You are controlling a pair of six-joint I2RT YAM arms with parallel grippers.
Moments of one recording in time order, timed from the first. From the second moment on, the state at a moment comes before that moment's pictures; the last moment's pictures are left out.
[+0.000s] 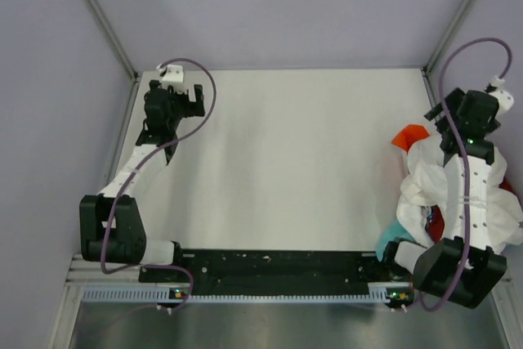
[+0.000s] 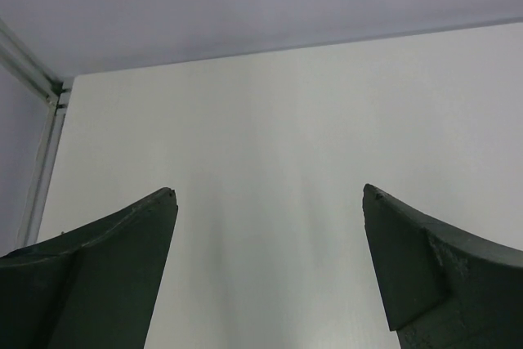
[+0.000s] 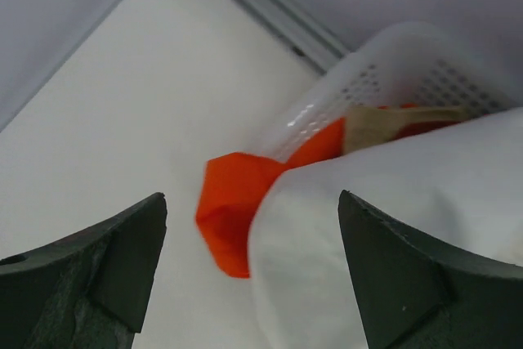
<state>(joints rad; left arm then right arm) -0.07 1.40 0.92 0.31 0.01 0.05 -0.29 1.12 1.09 -0.43 0.13 0.40</state>
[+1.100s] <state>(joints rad) -0.08 1.41 1.05 -0.09 0.28 0.05 -0.46 1.10 1.12 -0.45 0.65 0.30</state>
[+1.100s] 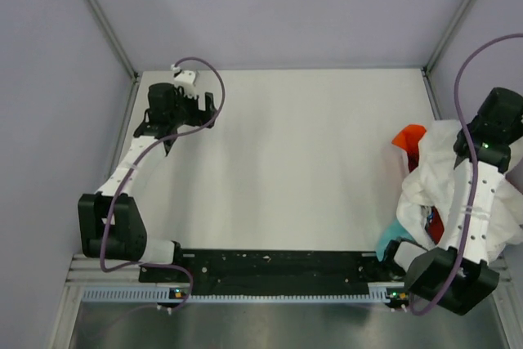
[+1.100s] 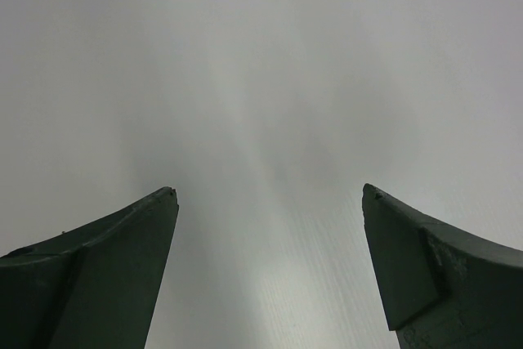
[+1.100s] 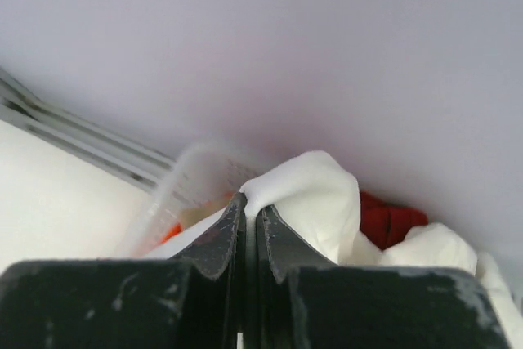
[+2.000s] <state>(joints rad) 0.23 1.36 1.27 -0.31 0.21 0.08 0.53 1.39 1.82 -0.10 -0.62 -0.13</state>
